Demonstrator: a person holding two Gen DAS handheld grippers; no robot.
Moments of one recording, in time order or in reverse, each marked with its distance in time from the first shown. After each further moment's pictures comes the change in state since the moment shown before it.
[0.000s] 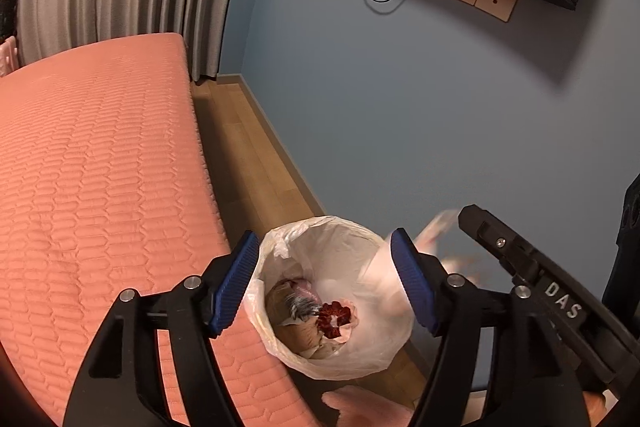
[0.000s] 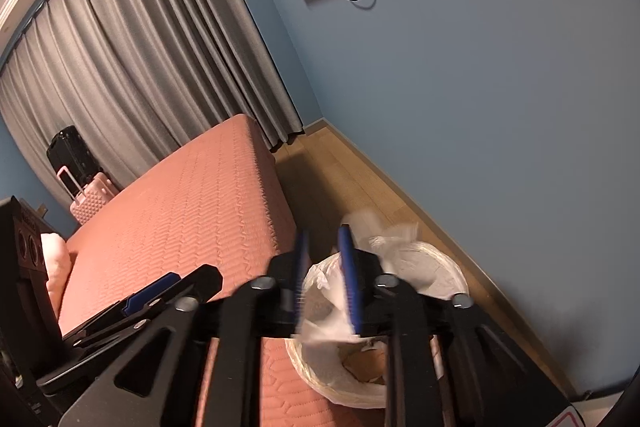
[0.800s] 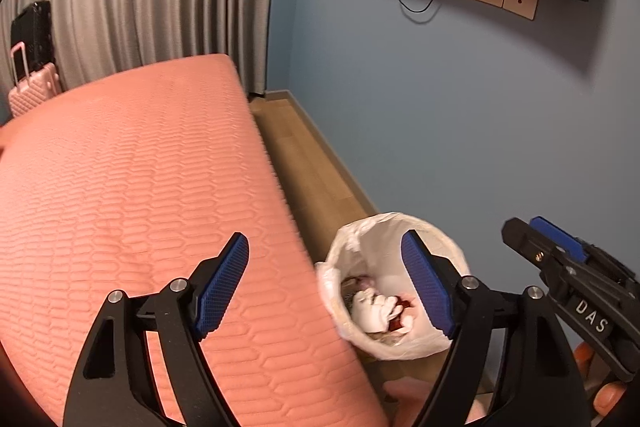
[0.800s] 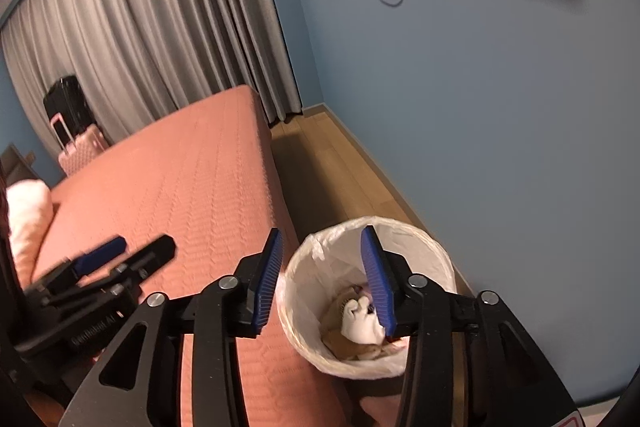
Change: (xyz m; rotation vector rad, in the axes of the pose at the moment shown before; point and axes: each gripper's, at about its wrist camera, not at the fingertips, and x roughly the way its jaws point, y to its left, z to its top) left arm -0.042 0.020 -0.017 0.057 -0.048 0.206; right arm -0.018 0.036 -0.022 -0.176 0.065 -0.071
